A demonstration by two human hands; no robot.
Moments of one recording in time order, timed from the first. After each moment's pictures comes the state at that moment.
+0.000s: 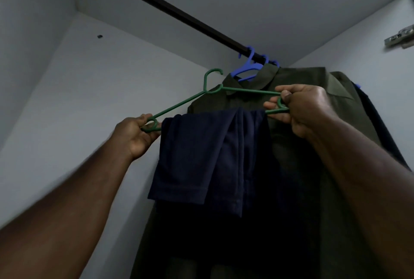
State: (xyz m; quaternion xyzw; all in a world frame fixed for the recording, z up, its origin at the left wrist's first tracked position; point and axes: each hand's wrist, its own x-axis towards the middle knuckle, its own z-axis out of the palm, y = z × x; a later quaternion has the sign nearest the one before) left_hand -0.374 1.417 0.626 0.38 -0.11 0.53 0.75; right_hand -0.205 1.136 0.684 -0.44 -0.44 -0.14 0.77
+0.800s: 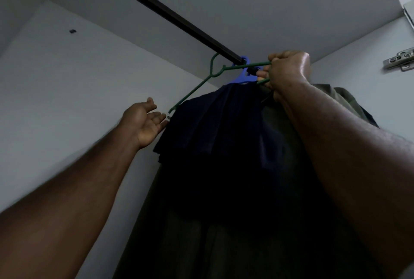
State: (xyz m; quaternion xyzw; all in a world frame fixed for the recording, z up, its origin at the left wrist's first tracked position) left_hand -0.316 1.438 0.714 0.44 -0.13 0.50 0.73; right_hand -0.195 1.178 0.819 -0.39 -0.36 -0.30 0.80
